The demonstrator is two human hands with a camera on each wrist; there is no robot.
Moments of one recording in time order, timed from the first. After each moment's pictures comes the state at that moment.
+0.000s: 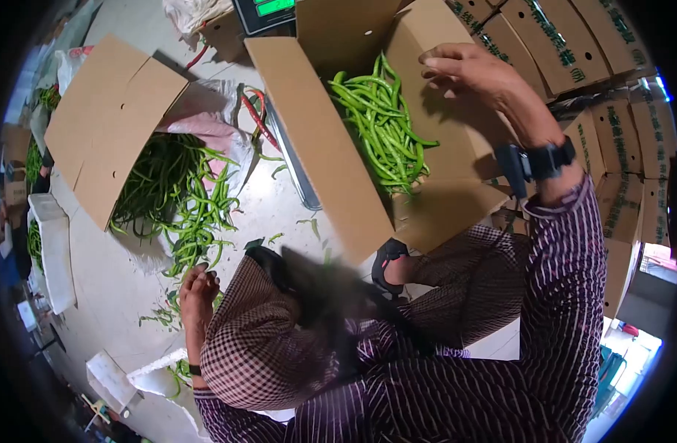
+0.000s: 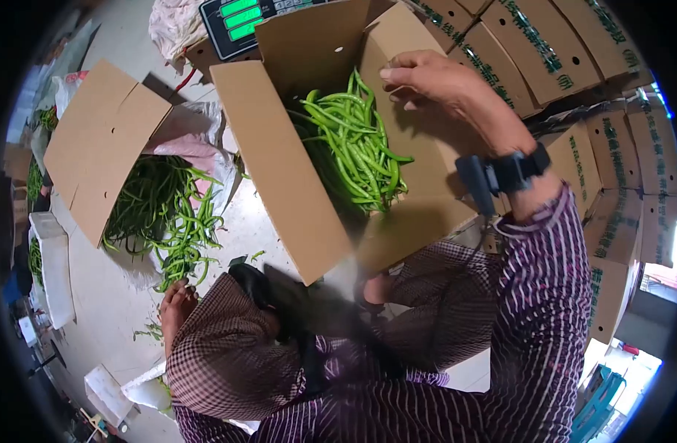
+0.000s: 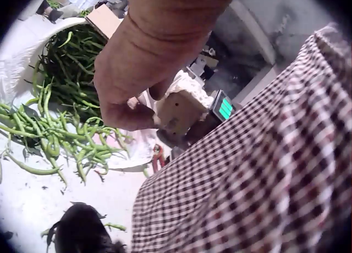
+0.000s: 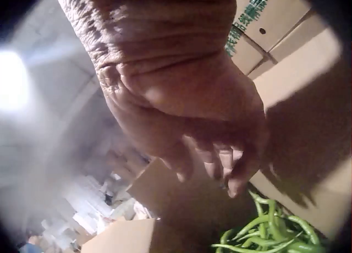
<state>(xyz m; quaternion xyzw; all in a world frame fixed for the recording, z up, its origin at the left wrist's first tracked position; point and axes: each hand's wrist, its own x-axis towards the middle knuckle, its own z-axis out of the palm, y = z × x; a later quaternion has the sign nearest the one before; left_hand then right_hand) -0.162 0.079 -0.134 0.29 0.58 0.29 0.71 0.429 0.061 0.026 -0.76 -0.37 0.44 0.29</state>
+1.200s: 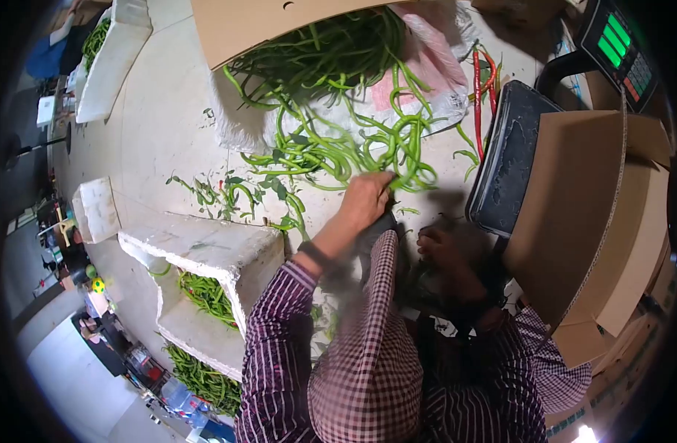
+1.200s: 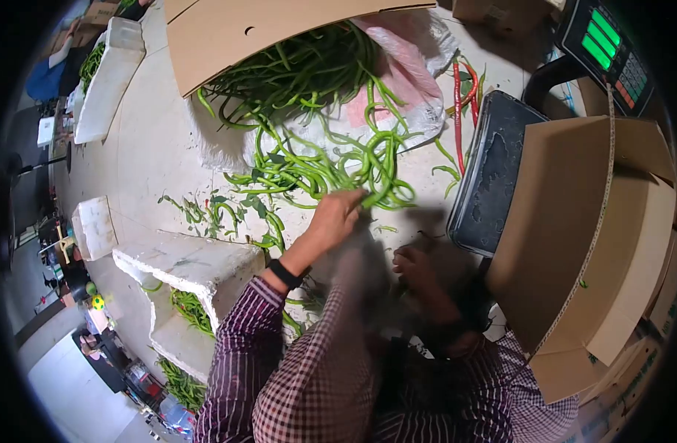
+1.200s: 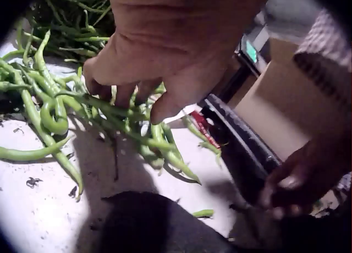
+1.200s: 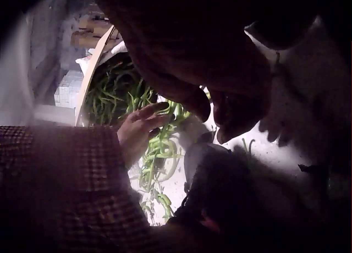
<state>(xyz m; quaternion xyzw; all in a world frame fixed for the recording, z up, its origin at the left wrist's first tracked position) -0.126 0.123 -0.290 0.77 0.54 0.10 0.33 0.096 -0.007 -0.293 -0.64 -0.16 0.73 0.20</state>
